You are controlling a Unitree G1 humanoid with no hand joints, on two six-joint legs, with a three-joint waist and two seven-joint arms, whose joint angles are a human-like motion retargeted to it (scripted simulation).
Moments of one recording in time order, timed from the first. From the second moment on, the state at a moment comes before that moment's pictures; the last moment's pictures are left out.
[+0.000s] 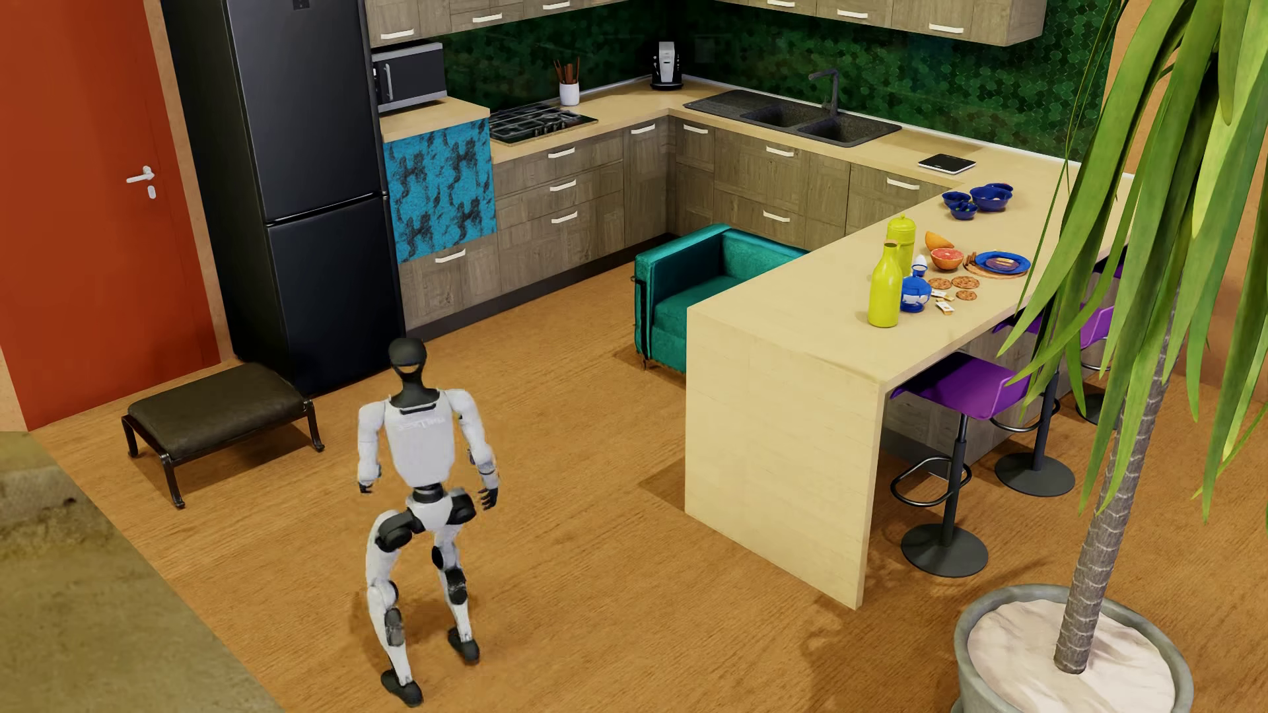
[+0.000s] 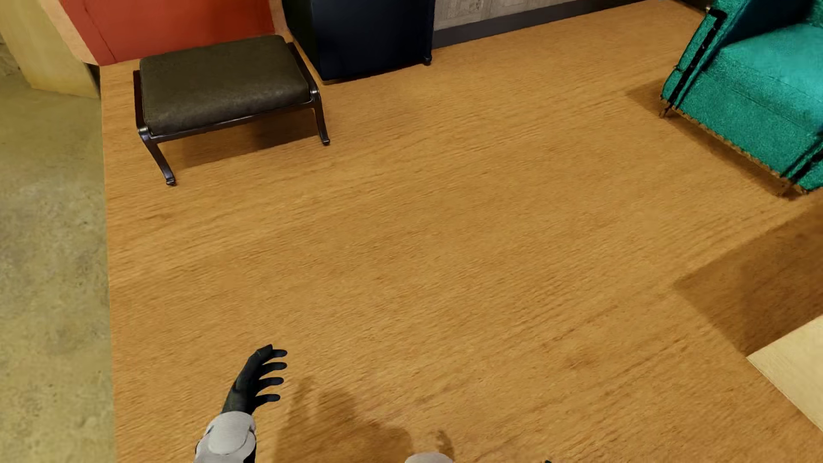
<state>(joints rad) -0.31 -0.51 -0.30 0.15 -0.04 -0.07 0.10 -0.08 0.01 0.87 1.08 0.03 0.31 -0.50 -0.50 0.16 -0.18 -0.15 -0.03 -0.10 0.01 0.52 0.60 -0.02 0.08 0.07 0.08 0.18 0.09</state>
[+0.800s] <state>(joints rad) -0.27 -0.56 -0.32 0.13 -0.03 -0.08 0.17 -0.09 0.01 0.87 1.05 -0.02 0.31 -0.54 -0.51 0.16 -0.17 -0.09 -0.01 -0.10 0.04 0.53 0.59 -0.06 0.10 0.05 0.11 0.16 0.04</state>
